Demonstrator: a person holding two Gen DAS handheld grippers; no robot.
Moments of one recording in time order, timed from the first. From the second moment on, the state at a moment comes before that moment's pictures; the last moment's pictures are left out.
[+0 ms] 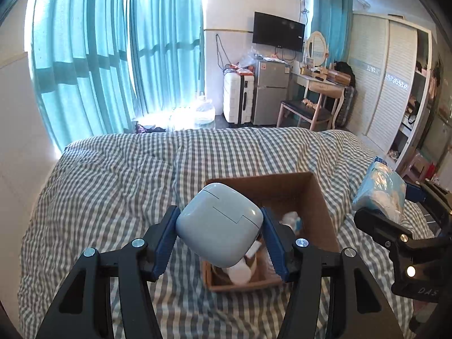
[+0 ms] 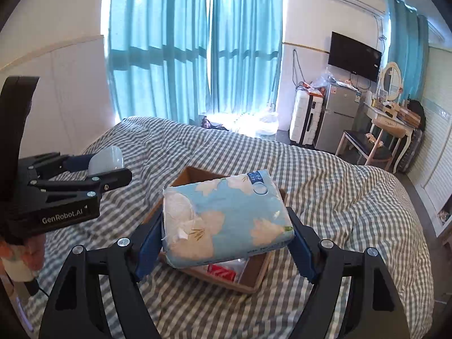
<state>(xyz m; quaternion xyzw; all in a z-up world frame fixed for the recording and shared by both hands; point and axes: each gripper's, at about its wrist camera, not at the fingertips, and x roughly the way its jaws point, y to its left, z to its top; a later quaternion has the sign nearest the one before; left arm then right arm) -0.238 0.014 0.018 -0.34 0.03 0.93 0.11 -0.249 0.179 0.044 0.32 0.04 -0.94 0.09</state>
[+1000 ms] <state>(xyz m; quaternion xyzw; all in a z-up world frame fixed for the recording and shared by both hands) -0.331 0.063 -0.109 -0.41 0.09 0.89 0.18 -0.387 0.192 -0.070 0.41 0.06 -0.91 0.06</state>
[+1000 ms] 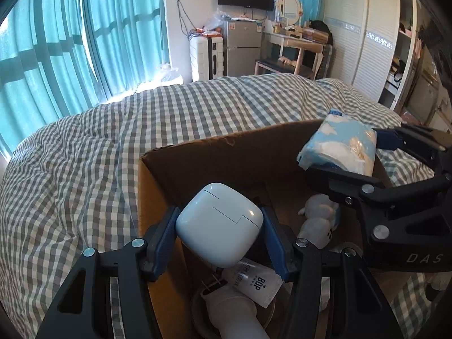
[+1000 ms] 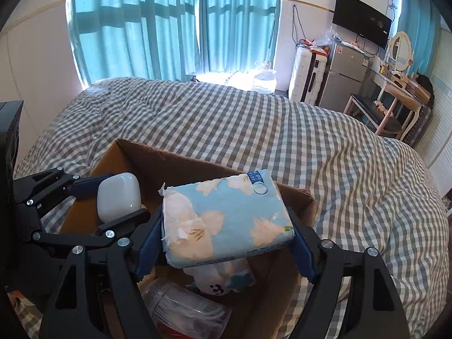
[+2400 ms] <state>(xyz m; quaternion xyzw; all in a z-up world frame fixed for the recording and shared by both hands) -0.210 0.029 0.089 -0.25 0.01 0.96 0.16 -0.209 0.224 0.137 0.18 0.00 -0.98 -0.04</state>
